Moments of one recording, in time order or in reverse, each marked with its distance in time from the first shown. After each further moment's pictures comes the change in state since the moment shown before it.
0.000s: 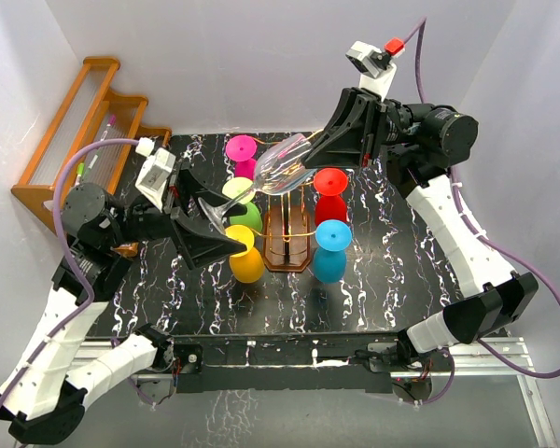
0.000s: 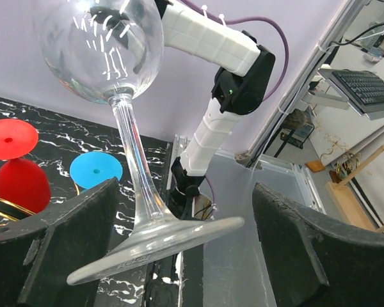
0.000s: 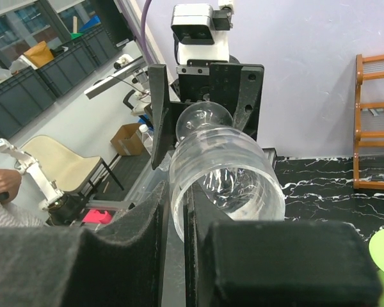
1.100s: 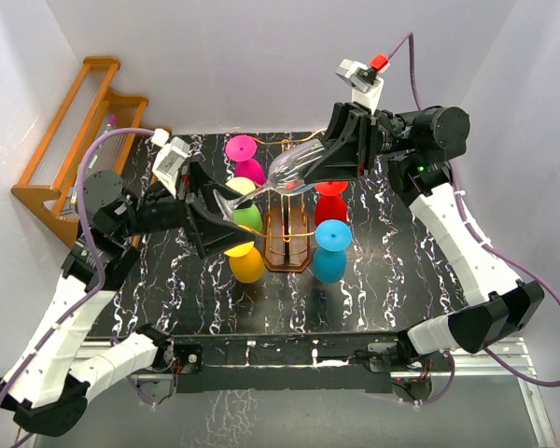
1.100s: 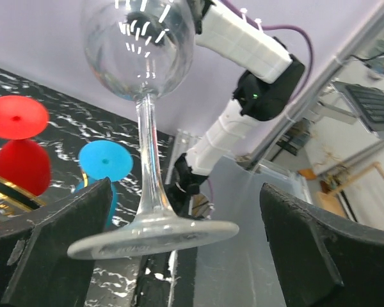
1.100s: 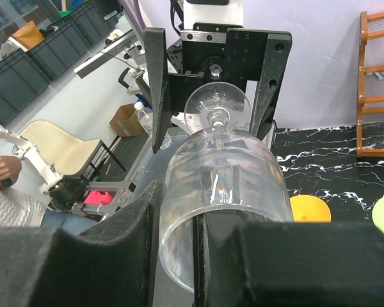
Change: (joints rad) left arm 0.002 0.073 0.015 -0.018 -0.010 -0.040; right arm 0.005 -0.058 -0.072 -0.247 -0.070 -0.219
